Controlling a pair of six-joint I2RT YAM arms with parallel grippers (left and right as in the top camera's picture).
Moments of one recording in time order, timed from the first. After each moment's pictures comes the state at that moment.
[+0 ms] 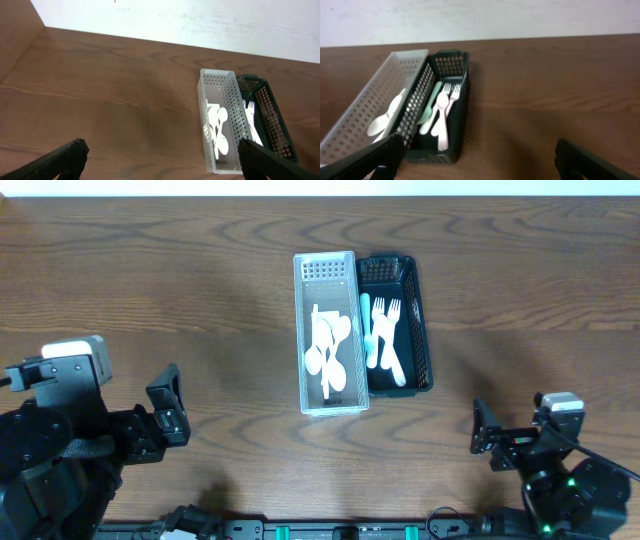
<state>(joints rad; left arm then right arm) -0.28 0.90 1.76 -1.42 -0.22 -0.27 -0.15 0.19 0.54 -0.69 -0.29 0.08</state>
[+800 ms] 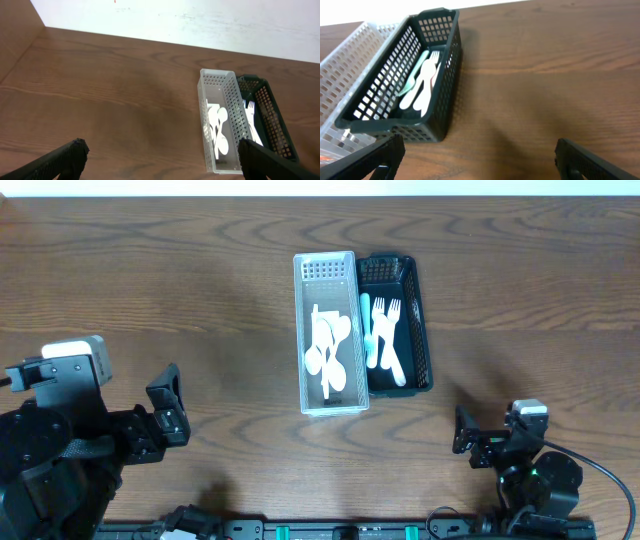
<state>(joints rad) -0.28 0.90 1.76 -1.42 -0.22 -0.27 -0.15 0.02 0.20 -0.59 -0.29 0.10</state>
